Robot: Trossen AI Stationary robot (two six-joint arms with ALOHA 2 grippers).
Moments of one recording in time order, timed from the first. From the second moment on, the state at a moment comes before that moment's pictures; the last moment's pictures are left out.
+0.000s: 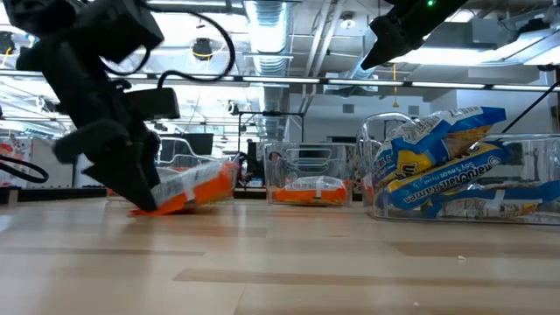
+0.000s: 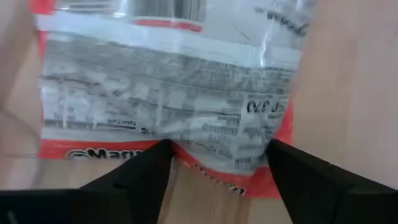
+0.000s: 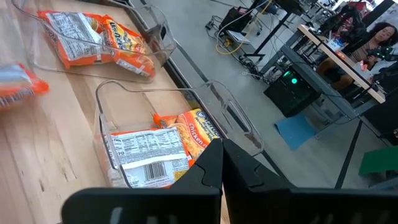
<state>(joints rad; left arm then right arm) -0.25 1.43 0.51 -0.07 -0.38 -0.35 0.12 1.21 0.91 -0.33 0.94 0.03</state>
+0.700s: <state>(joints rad) -0.30 1.26 0.53 0.00 -0.46 -0.31 0.12 1.21 0.91 -0.33 0.94 0.03</state>
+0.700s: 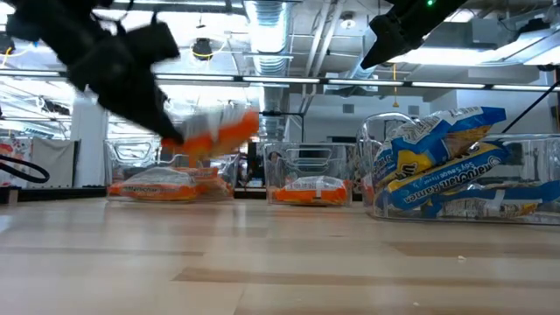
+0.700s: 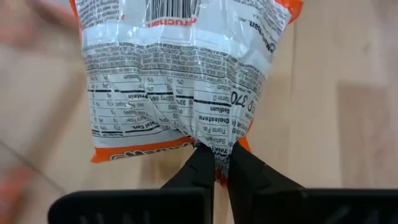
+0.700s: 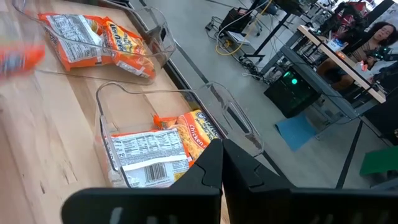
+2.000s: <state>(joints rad) 0.45 1.86 1.32 -0.06 -0.11 0.35 0.11 1.21 0.91 -0.34 0.94 0.03</state>
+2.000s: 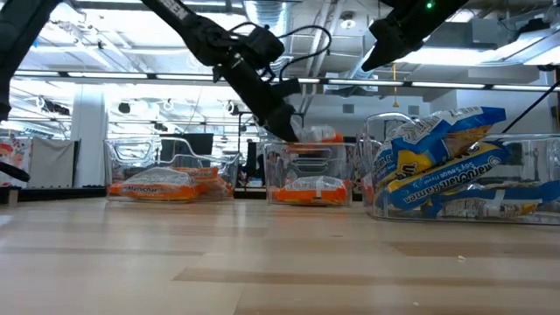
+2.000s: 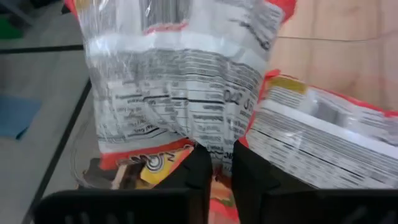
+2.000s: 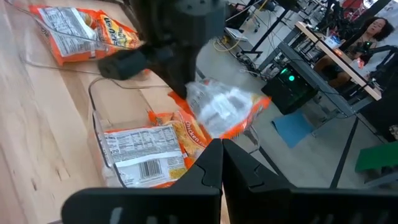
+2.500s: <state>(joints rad) 0.45 1.73 1.36 -0.27 -0.07 0.28 0.11 1.21 0.91 -0.34 0.94 0.03</state>
